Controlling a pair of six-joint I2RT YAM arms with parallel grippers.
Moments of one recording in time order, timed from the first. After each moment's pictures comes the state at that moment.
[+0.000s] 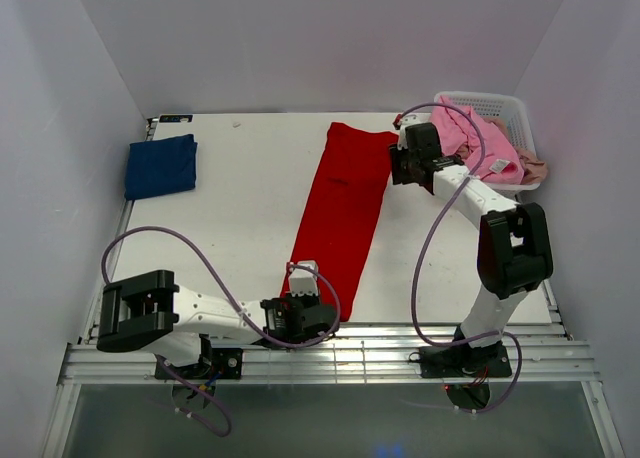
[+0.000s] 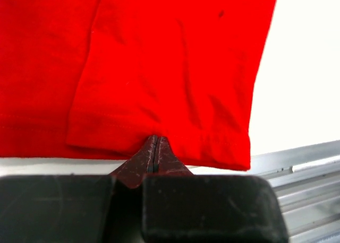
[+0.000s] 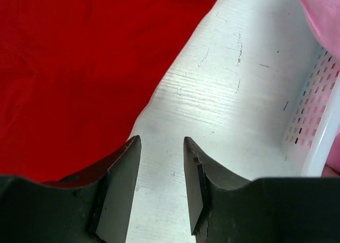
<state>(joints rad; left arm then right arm) -1.44 1.44 0.61 -0.23 -0.69 -1.29 0.31 1.78 1.32 -0.26 0.06 -0.01</state>
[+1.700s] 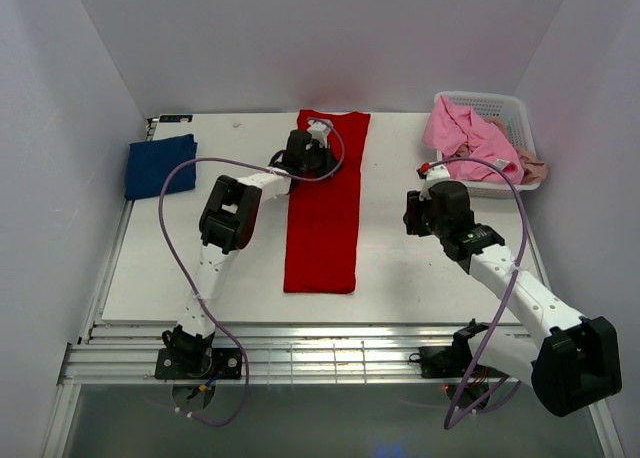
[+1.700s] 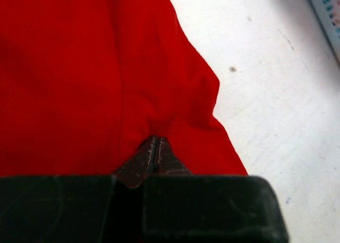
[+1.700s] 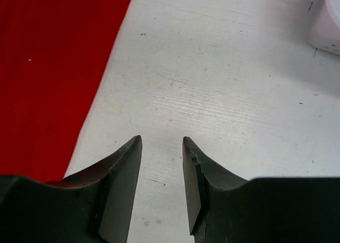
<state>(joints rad) -0.45 2.49 1.81 0.24 0.35 -0.30 0.38 1.08 0.73 -0.24 0.04 0.11</state>
